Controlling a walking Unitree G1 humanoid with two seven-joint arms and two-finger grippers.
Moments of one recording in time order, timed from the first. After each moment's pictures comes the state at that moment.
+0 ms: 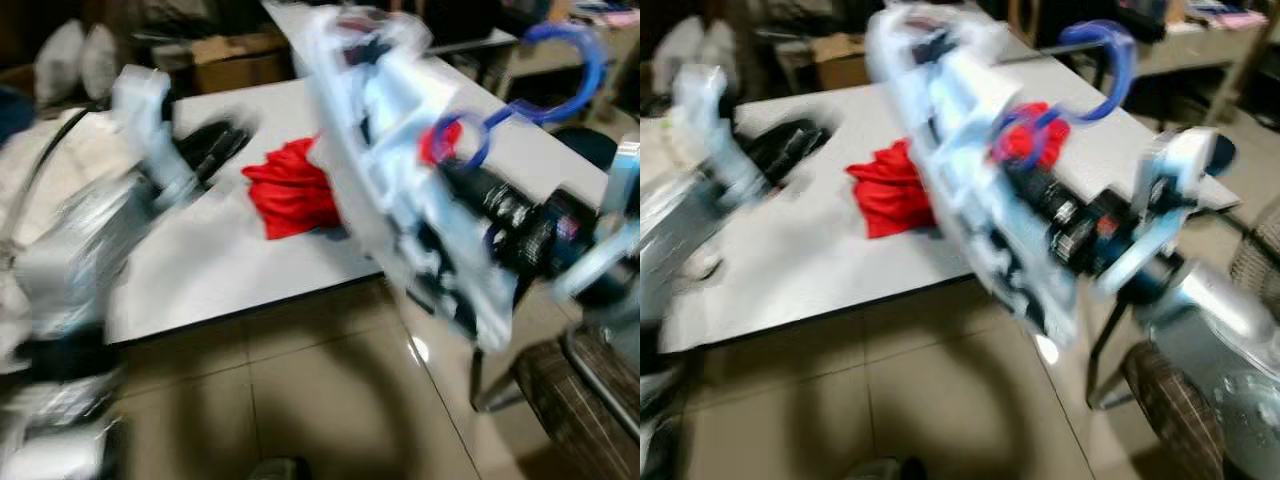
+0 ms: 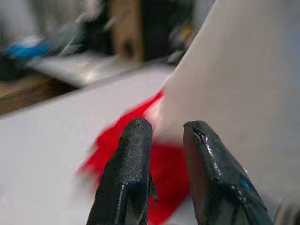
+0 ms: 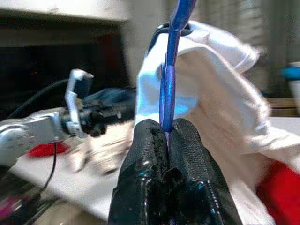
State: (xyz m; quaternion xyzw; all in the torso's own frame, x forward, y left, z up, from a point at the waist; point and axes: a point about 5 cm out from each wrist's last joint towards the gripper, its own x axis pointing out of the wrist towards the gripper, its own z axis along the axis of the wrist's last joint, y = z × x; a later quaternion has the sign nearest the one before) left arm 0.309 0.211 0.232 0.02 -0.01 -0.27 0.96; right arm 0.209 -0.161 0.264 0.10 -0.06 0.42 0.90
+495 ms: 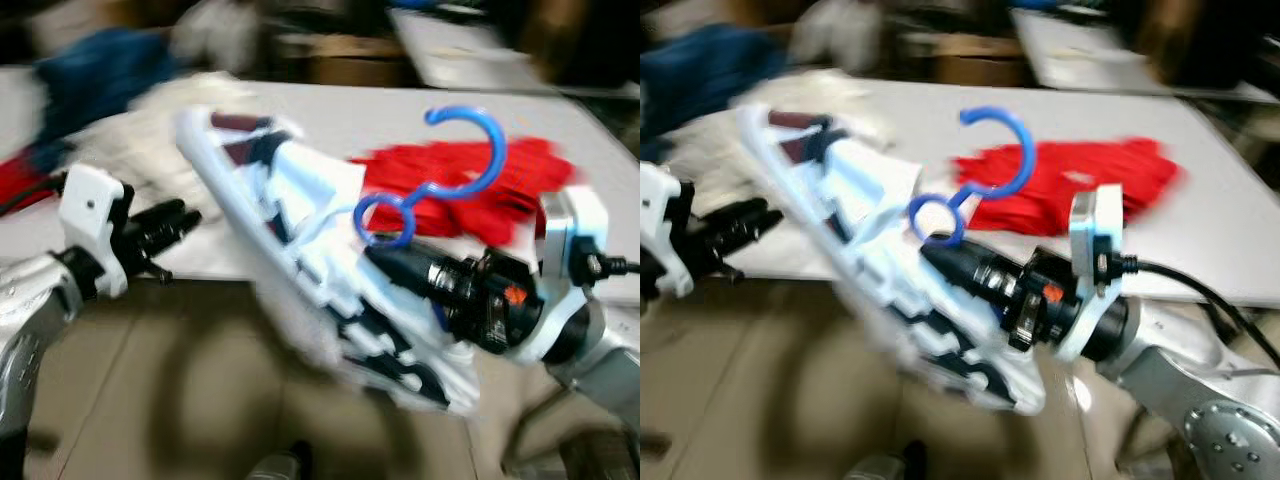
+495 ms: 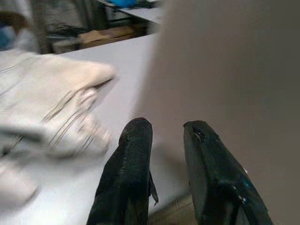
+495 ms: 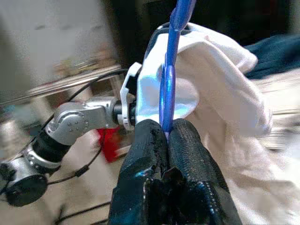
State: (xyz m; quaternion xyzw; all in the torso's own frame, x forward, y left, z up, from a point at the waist) left arm 0.244 0.232 0.209 0.08 0.07 -0.27 0.96; right arm 0.189 -0.128 0.239 0.15 0.01 0.56 0.81
